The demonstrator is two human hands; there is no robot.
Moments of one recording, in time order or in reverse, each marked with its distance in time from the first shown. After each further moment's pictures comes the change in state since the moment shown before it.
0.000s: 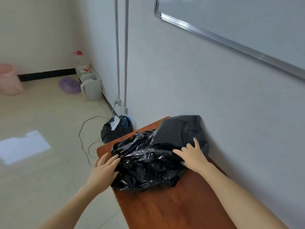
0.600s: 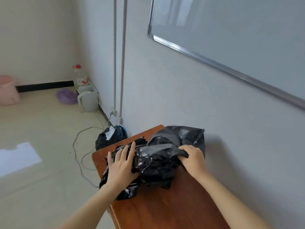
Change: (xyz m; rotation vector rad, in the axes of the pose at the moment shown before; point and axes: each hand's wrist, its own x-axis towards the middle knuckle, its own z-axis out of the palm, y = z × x) left_hand -0.011 0.094 -0.036 -0.137 0.373 0.045; right_hand -0.069 -0.013 -0.063 0.866 0.619 0.253
